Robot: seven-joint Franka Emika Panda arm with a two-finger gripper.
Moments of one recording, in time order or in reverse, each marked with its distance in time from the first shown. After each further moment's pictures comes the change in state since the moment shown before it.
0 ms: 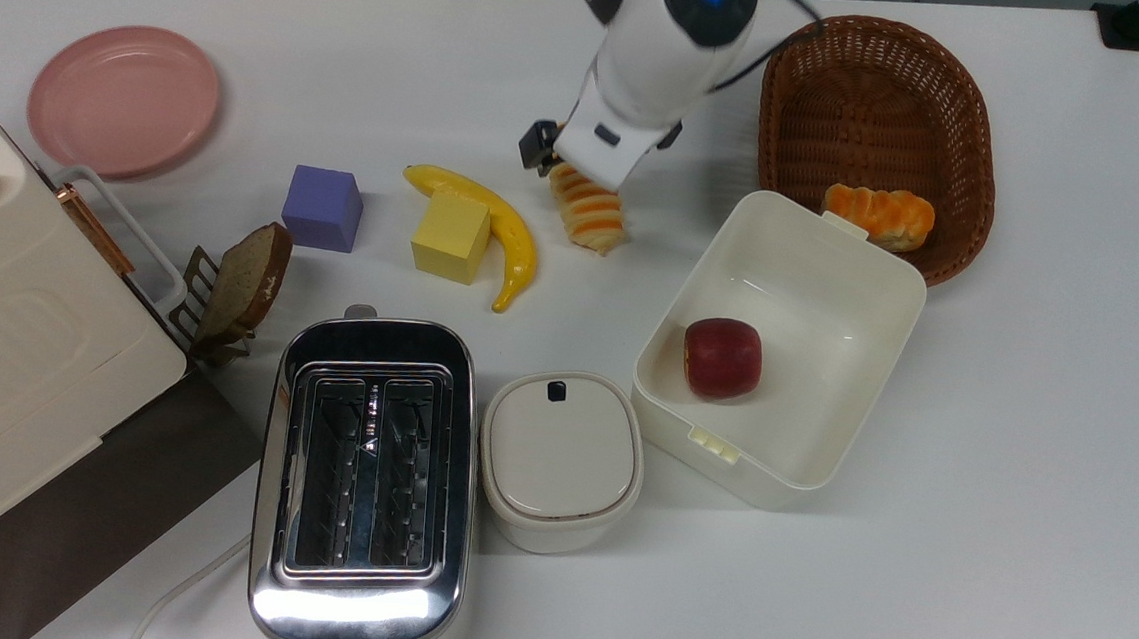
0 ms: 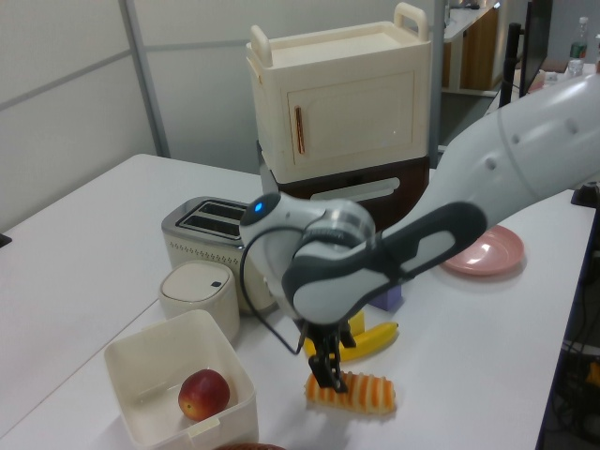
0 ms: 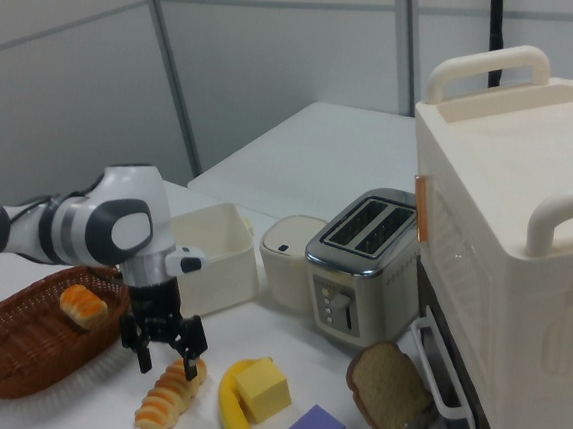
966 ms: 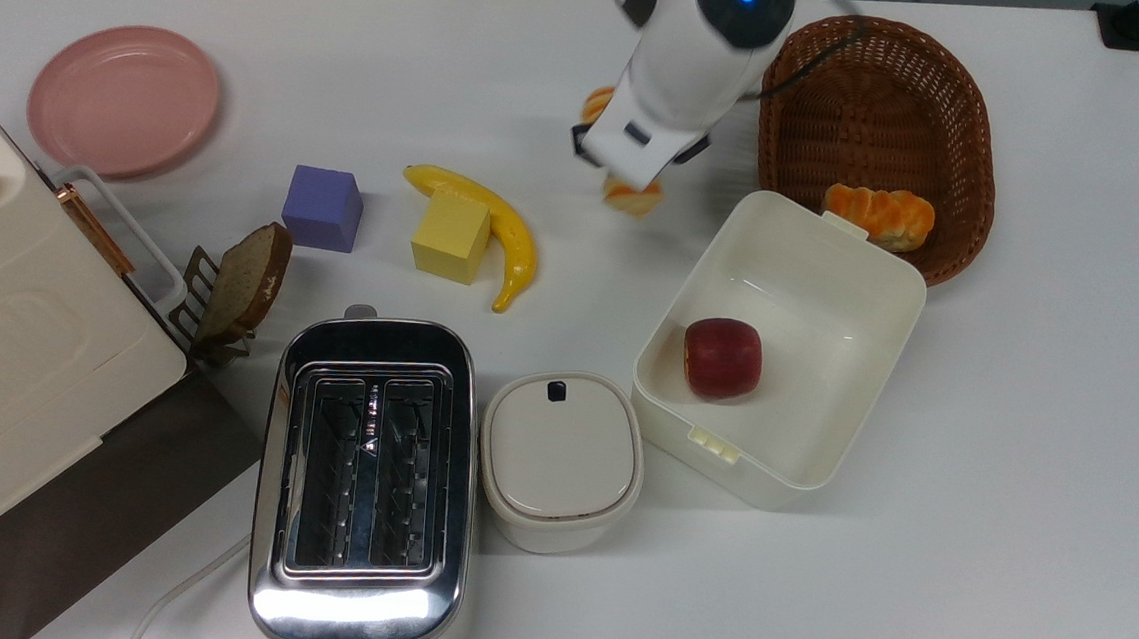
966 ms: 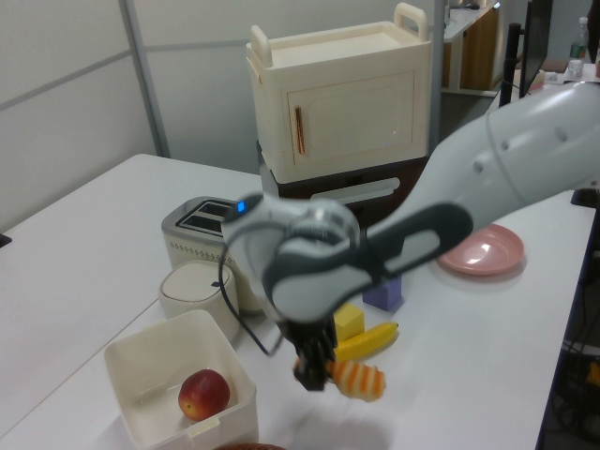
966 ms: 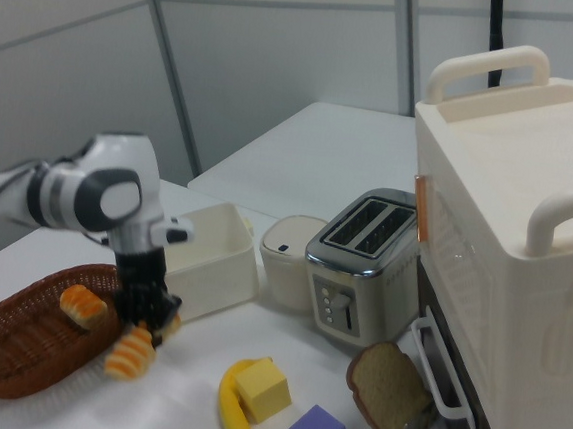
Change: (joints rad) arm 0.027 0.017 0.006 0.118 0.089 -0.082 0.099
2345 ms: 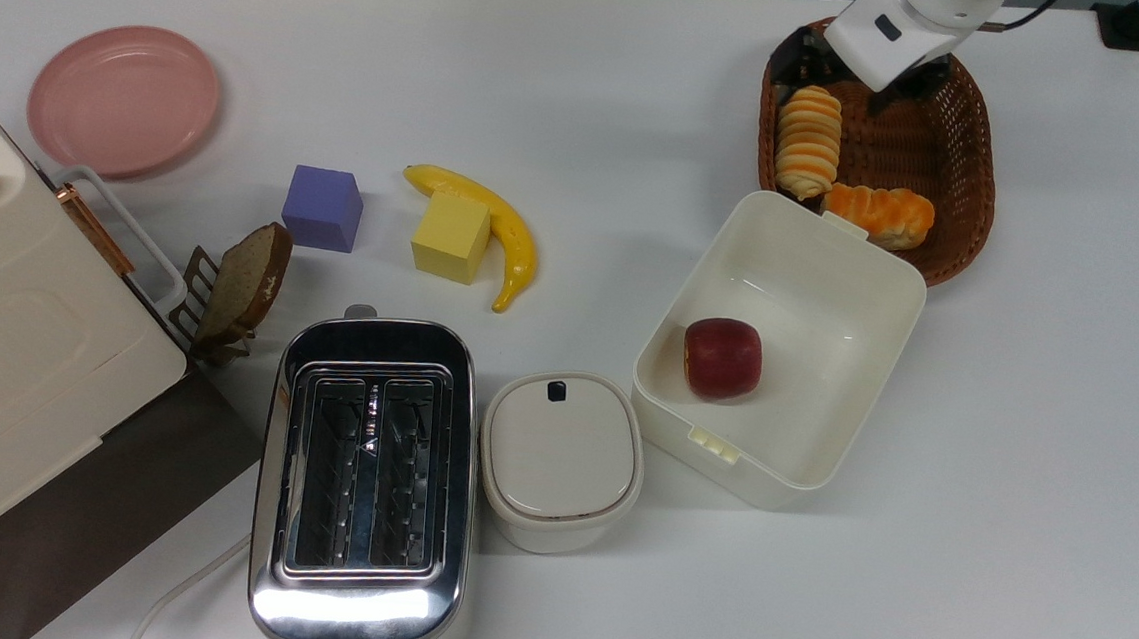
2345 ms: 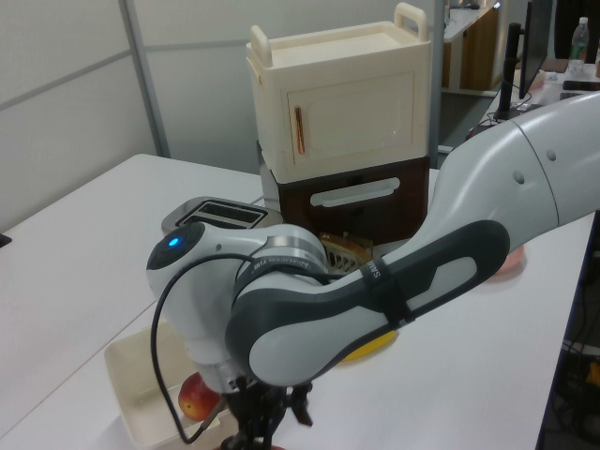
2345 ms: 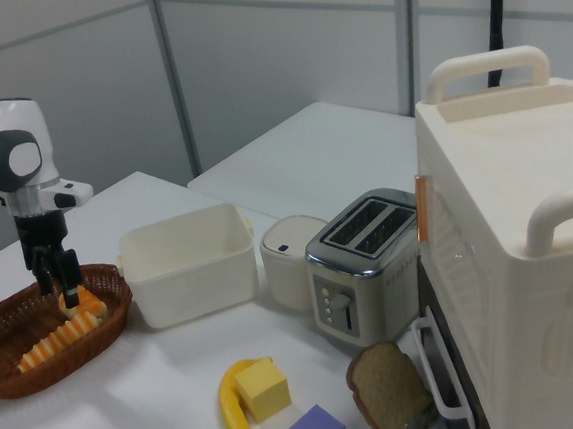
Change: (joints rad) arm 0.113 0.021 0.212 0.158 0.004 -0.105 0.511
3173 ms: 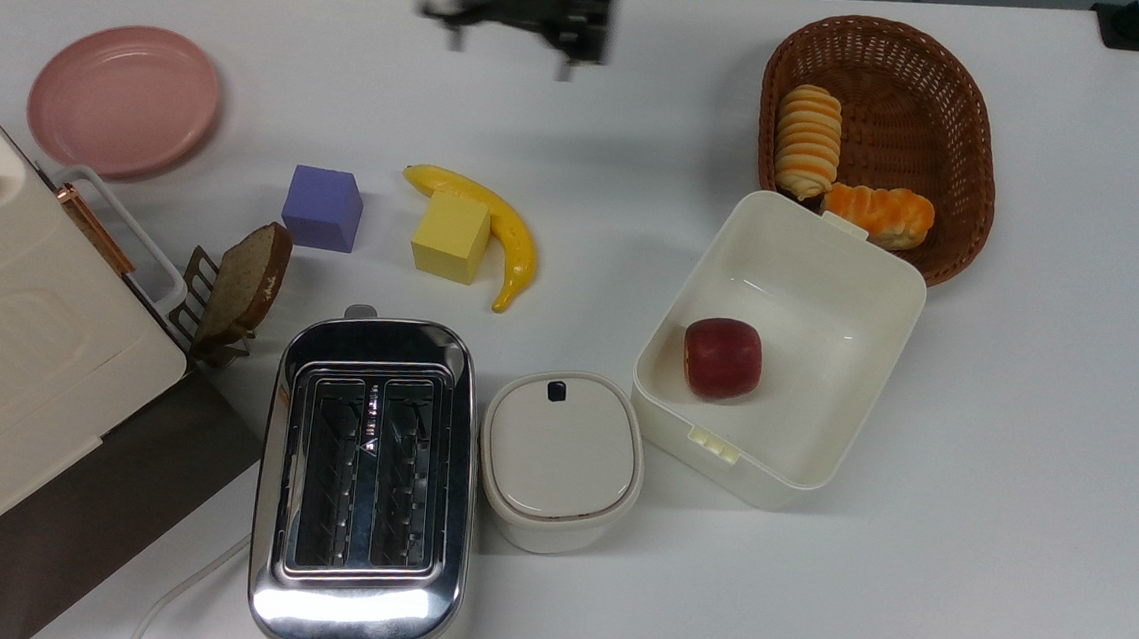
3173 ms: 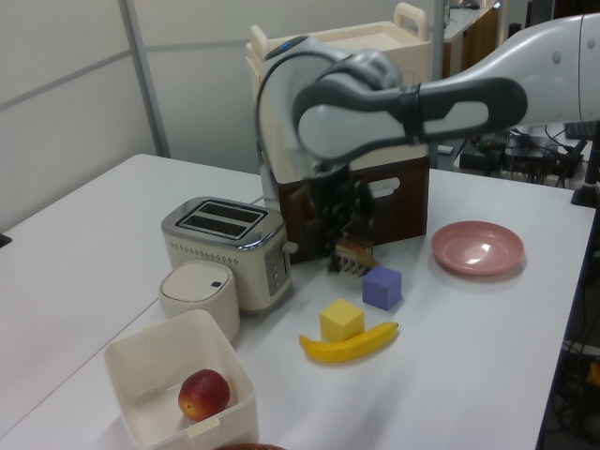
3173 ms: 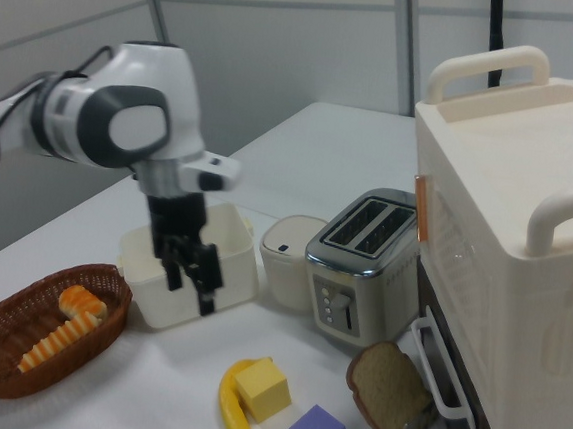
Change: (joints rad) arm -0.549 -0.173 0.010 0.019 -0.060 -0.146 -0.350
